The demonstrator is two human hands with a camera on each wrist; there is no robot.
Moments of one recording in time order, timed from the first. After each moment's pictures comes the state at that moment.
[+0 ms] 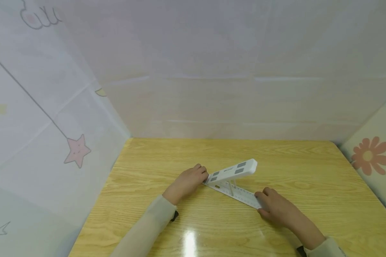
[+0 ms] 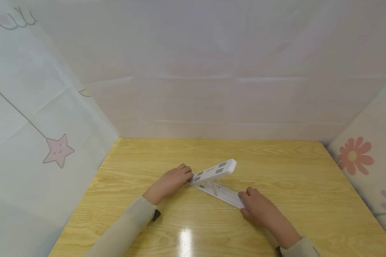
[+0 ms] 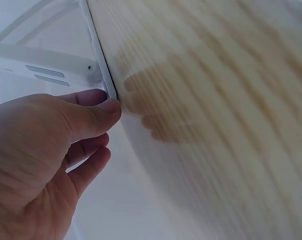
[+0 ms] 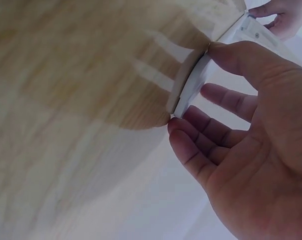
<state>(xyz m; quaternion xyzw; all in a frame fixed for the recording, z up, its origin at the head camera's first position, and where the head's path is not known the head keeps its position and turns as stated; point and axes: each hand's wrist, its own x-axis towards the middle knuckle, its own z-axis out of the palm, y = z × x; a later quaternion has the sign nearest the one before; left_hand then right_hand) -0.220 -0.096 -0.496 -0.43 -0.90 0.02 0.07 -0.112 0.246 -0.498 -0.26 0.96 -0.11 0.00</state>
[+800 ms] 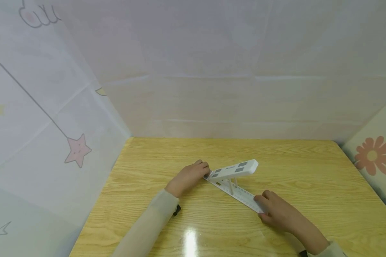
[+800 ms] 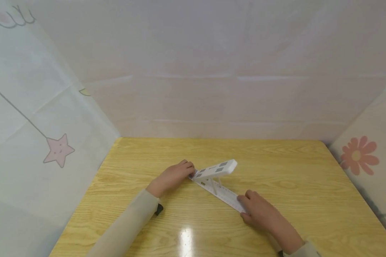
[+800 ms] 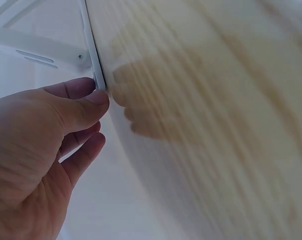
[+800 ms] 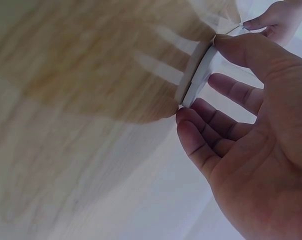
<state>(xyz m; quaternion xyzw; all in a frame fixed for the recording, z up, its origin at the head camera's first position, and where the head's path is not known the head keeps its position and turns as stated) -0.242 -0.094 -0.500 -0.43 -0.90 -0.02 0.05 -0.103 0.247 -0.500 -0.28 0.95 -0.16 -0.01</state>
